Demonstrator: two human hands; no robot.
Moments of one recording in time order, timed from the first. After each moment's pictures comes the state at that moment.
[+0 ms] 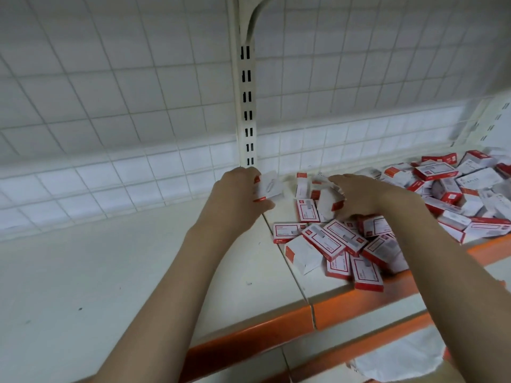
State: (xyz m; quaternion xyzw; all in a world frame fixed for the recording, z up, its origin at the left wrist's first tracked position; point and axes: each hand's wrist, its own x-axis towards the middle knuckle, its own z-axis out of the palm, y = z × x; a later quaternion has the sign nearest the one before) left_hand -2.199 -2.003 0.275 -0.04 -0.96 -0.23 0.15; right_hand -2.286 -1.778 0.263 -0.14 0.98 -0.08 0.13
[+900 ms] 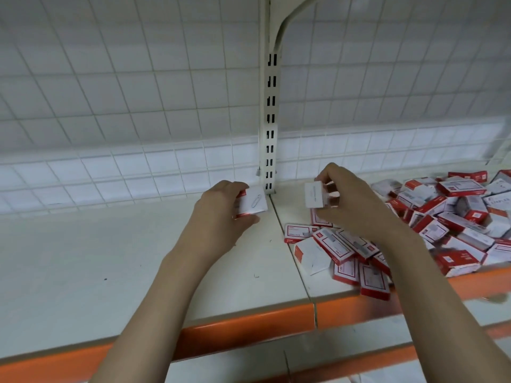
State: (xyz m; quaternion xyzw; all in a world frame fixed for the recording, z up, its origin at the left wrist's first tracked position) left_hand -2.145 -2.027 0.262 -0.01 -0.93 -0.28 0.22; right_hand -2.232 -1.811 0.271 -0.30 0.89 -0.34 -0.05
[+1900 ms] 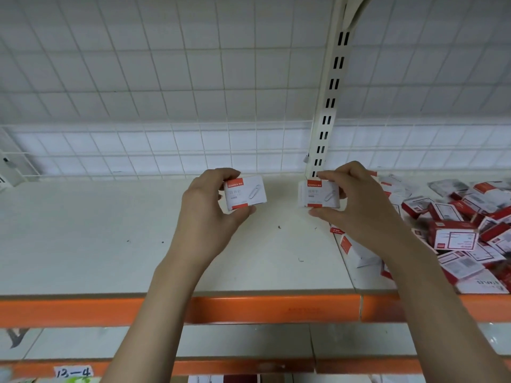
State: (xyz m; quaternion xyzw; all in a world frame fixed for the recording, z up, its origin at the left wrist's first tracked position) left_hand -2.082 -2.078 0.254 0.10 -0.88 -0.32 0.34; right_hand -2.197 -1.875 0.257 -0.34 0.87 -0.33 -0.10
